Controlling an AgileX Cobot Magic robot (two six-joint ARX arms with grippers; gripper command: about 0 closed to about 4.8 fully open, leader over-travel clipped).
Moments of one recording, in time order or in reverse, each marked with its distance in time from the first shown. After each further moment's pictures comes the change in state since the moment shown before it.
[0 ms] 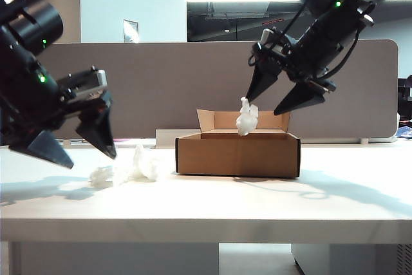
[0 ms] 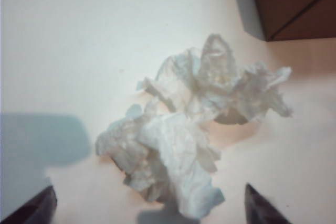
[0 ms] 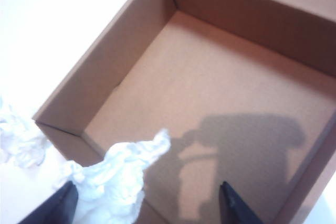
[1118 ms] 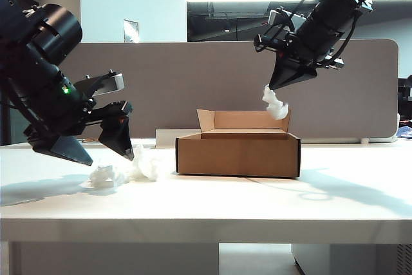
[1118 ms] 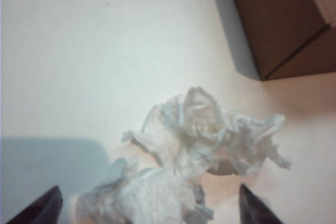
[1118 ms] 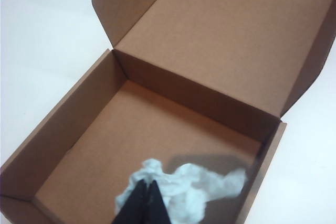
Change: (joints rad) left arm -0.065 0.069 0.000 0.172 -0.085 0.000; right arm 0.000 -0.029 0.000 0.140 0.191 -0.001
